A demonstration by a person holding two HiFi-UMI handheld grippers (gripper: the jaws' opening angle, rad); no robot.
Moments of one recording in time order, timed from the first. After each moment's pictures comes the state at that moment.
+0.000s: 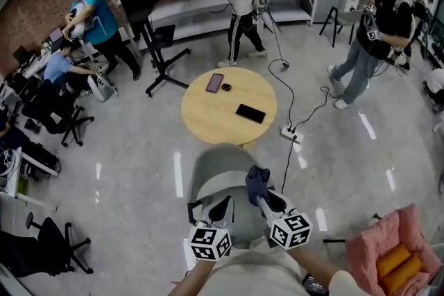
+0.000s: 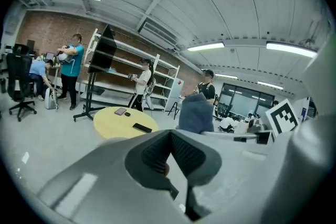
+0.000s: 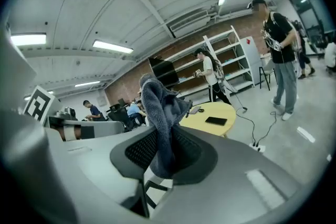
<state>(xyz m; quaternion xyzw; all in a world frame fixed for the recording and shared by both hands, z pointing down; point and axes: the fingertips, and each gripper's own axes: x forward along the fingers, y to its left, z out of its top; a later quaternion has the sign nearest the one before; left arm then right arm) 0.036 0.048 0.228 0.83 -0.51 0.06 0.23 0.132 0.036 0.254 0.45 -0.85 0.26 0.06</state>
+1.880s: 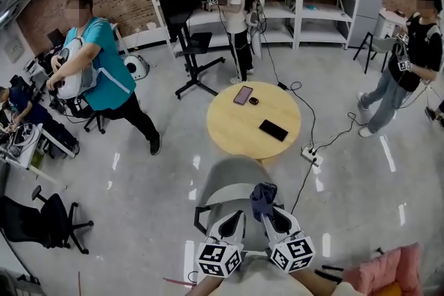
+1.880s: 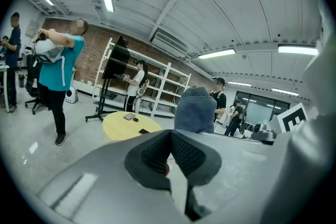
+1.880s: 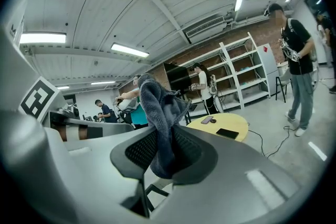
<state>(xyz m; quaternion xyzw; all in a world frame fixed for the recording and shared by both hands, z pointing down) 0.051 0.060 0.199 0.79 -0.57 0.02 0.22 0.124 0.043 0.212 0.40 -0.90 0.19 0.04</state>
